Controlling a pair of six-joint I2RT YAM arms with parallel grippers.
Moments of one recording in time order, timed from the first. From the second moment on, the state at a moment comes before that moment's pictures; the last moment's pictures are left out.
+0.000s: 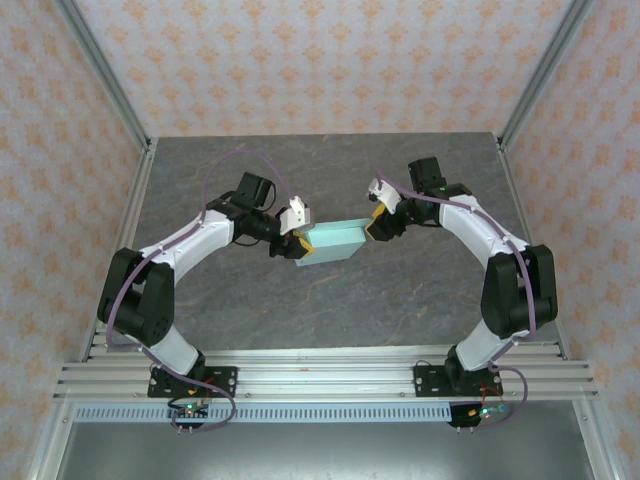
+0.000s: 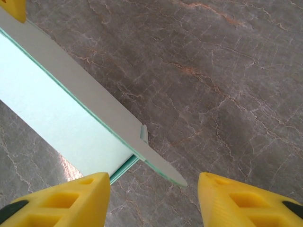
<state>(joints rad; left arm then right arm) -0.34 1.61 1.12 -0.53 0.84 0.80 0.23 1.63 1.22 -0.67 -0.63 -0.68</state>
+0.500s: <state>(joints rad) -0.34 1.63 1.13 -0.53 0.84 0.82 0.23 1.69 1.23 -0.66 -0.64 -0.72</state>
